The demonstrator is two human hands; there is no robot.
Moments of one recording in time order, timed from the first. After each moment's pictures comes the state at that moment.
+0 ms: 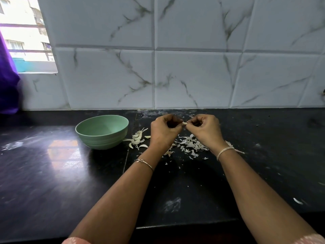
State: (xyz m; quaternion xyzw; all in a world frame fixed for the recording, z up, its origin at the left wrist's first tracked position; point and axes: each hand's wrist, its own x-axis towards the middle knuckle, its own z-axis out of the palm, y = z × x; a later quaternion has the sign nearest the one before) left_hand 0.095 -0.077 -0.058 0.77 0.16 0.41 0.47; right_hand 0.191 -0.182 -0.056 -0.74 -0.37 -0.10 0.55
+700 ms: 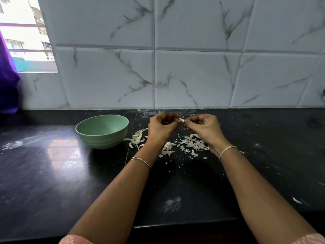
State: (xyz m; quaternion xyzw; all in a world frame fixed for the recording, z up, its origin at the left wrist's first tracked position) left_hand 0.094 -0.067 -0.059 0.67 0.10 0.39 0.63; right_hand 0.183 -0.186 -0.049 -0.67 -0.35 0.05 0.66
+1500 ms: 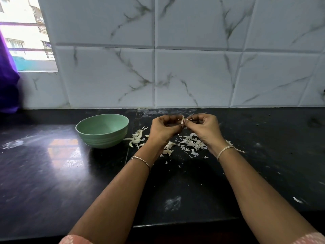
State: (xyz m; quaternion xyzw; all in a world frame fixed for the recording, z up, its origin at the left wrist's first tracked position) left_hand 0.091 -0.073 -0.059 0.65 0.09 0.33 0.68; right_hand 0.181 -0.180 -0.052 -0.67 -0.33 0.01 0.66
